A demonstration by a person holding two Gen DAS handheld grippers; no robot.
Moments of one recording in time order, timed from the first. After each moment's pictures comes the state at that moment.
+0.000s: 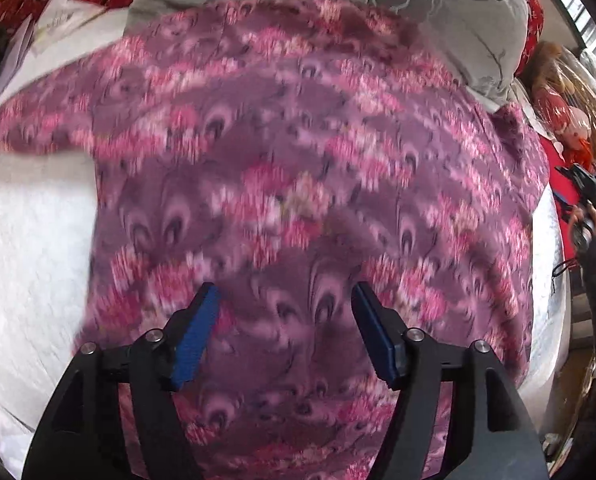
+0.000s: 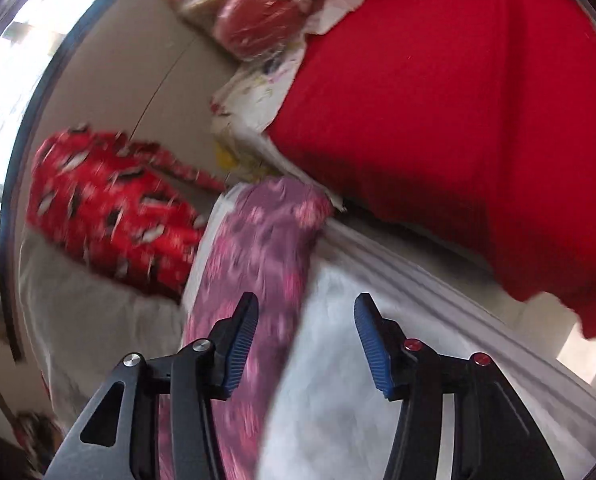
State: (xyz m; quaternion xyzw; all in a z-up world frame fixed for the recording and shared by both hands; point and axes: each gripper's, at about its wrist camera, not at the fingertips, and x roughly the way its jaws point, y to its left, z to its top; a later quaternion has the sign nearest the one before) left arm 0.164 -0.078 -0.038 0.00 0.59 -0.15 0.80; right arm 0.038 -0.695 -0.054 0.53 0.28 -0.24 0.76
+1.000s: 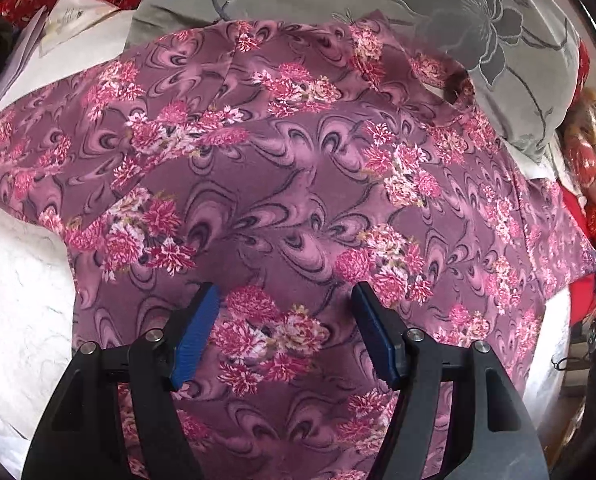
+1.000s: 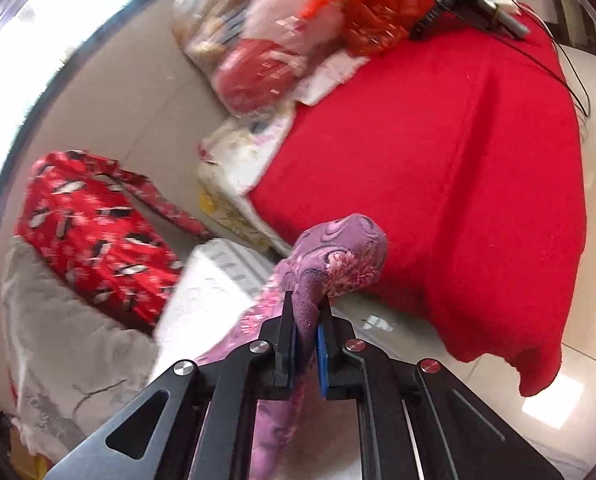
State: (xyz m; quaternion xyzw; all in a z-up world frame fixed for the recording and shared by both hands) left arm 0.233 -0.100 -0.046 -0.04 0.60 -0.10 0.79; right arm 0.001 -0.697 -0.002 0.45 0.25 -0.30 0.80
